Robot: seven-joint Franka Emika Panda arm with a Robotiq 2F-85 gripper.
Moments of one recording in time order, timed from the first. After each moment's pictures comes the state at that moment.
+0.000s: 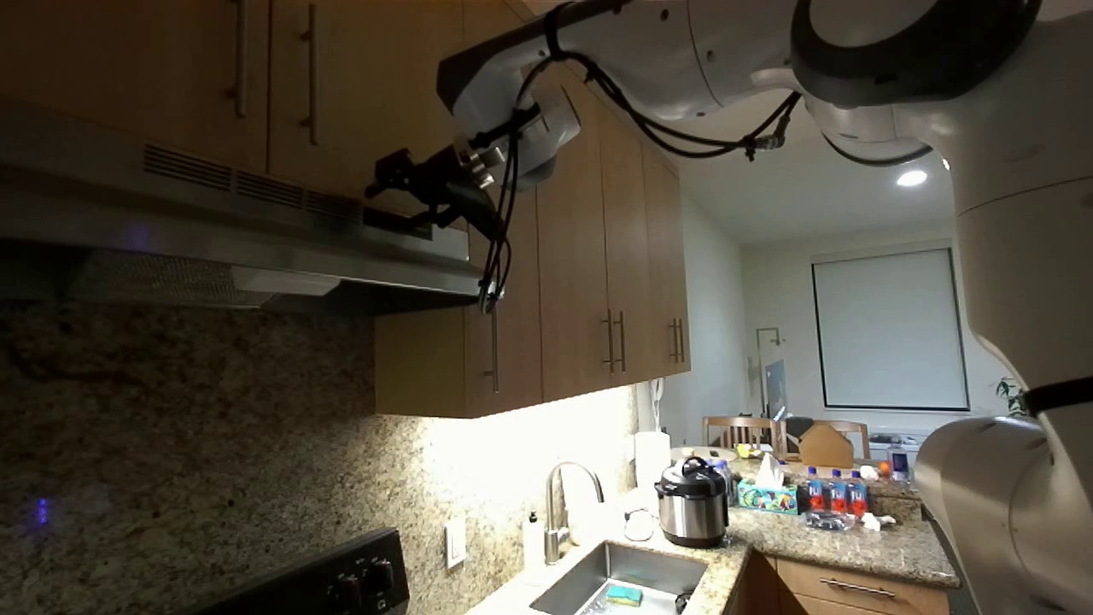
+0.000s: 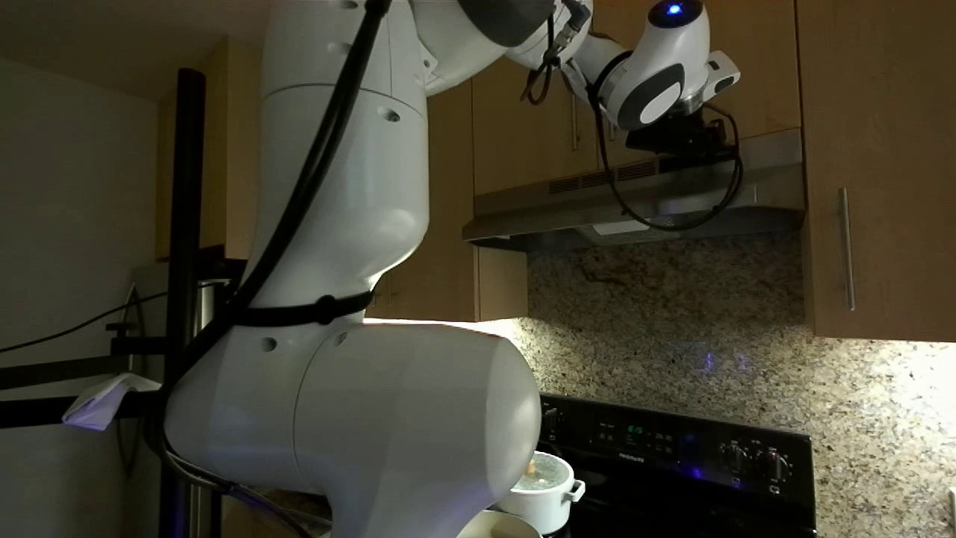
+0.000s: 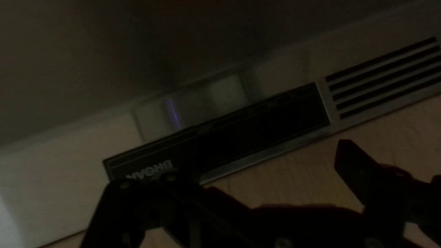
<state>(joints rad) 0.67 -0.02 -0.52 -1.61 0.82 2.75 -0.49</state>
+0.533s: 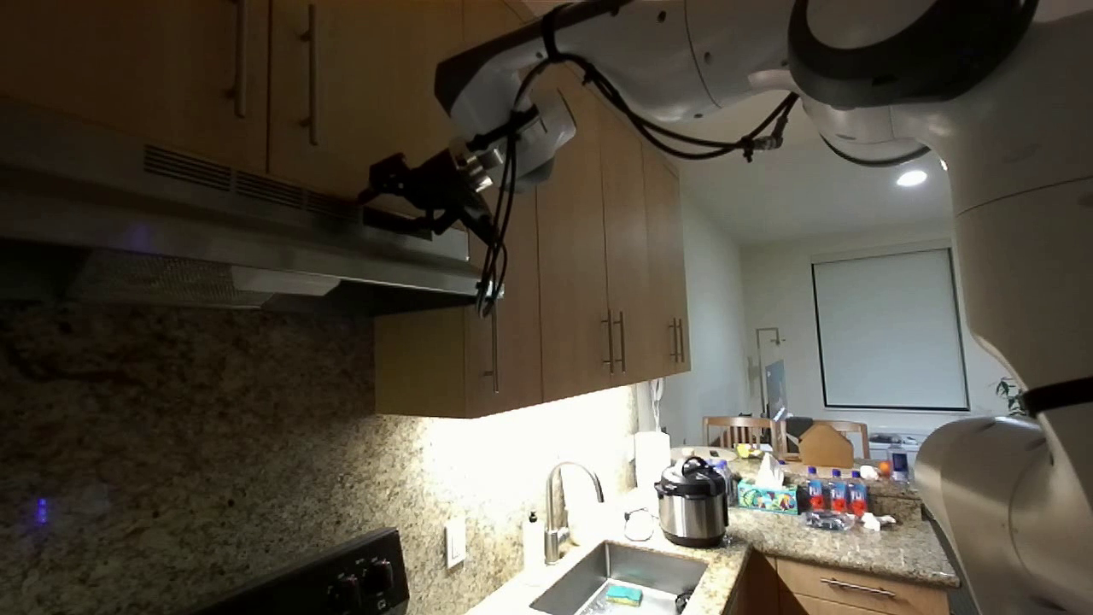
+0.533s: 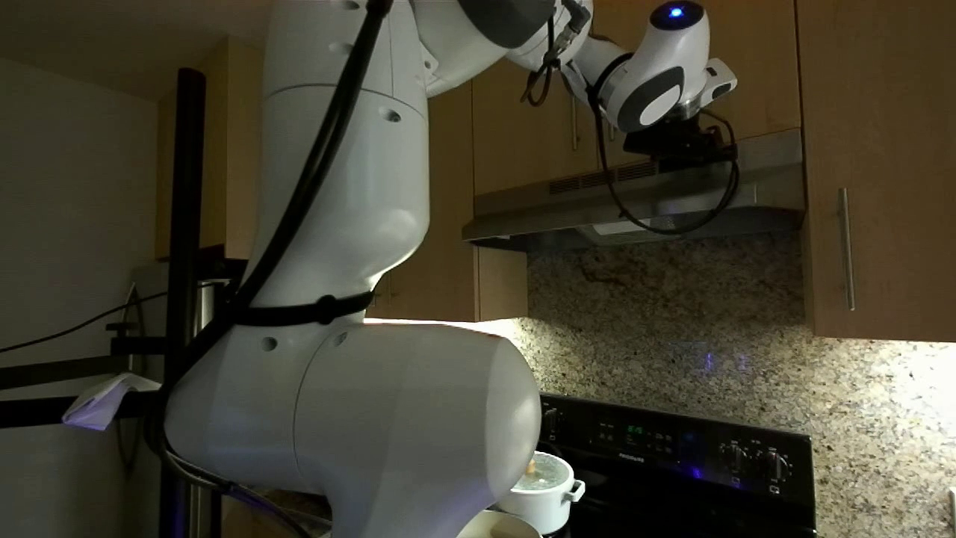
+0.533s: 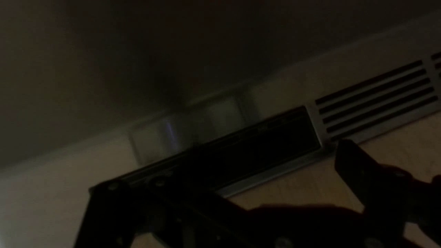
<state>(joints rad) 0.67 -0.01 -0.51 -1.61 0.82 2.70 -0.49</state>
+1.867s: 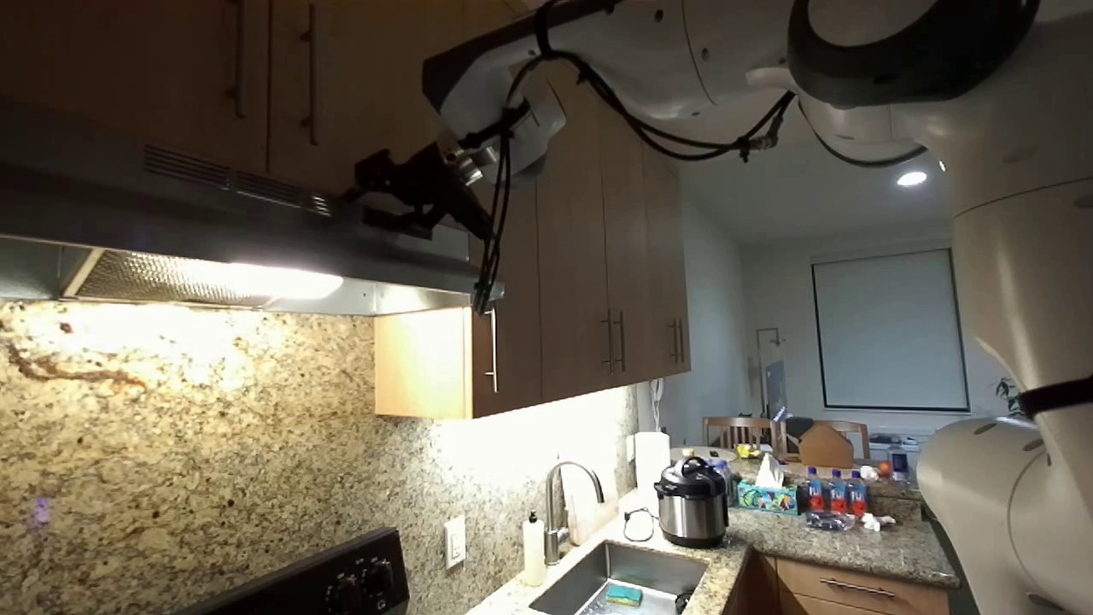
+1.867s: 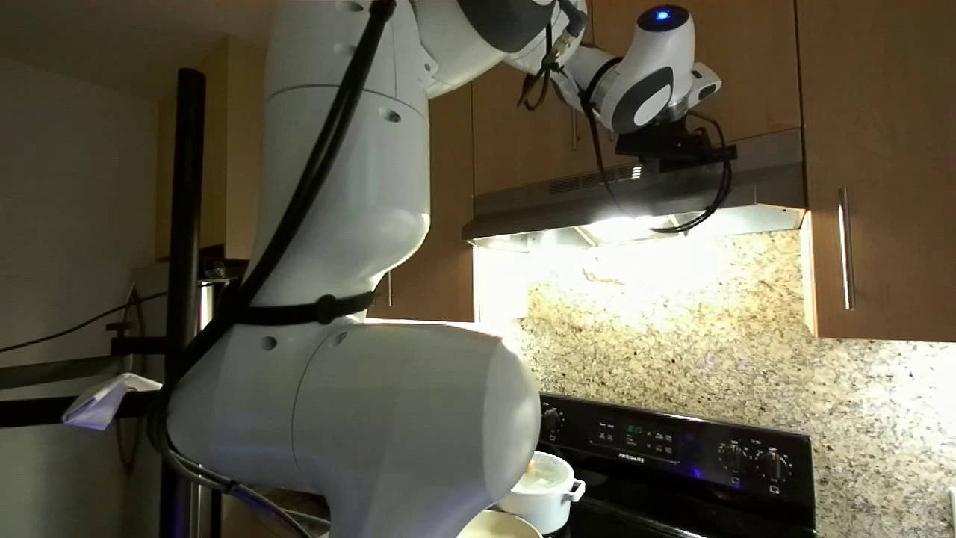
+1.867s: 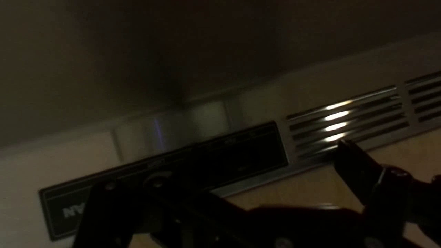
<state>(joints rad) 0.64 -0.01 -0.45 -1.60 0.72 2.69 -0.48</state>
